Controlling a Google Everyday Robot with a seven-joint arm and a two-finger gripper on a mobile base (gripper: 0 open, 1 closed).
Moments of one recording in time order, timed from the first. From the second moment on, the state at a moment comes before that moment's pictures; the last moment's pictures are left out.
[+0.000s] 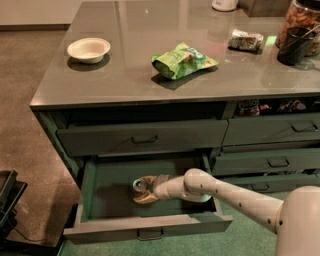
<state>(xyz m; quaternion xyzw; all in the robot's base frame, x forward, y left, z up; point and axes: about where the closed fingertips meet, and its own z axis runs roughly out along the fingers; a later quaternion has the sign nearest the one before) 0.578 0.067 0.407 -0.59 0.61 0.27 0.45</state>
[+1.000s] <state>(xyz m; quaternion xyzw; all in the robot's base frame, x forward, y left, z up) 0.578 0.068 0.407 -0.59 0.61 0.28 0.45</state>
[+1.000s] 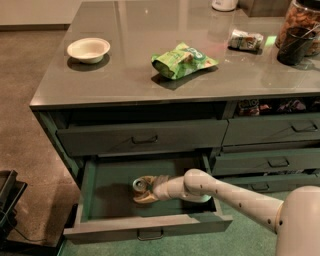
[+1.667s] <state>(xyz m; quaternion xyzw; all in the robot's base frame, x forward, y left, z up) 0.578 0.068 0.407 -0.59 0.61 0.28 0.45</state>
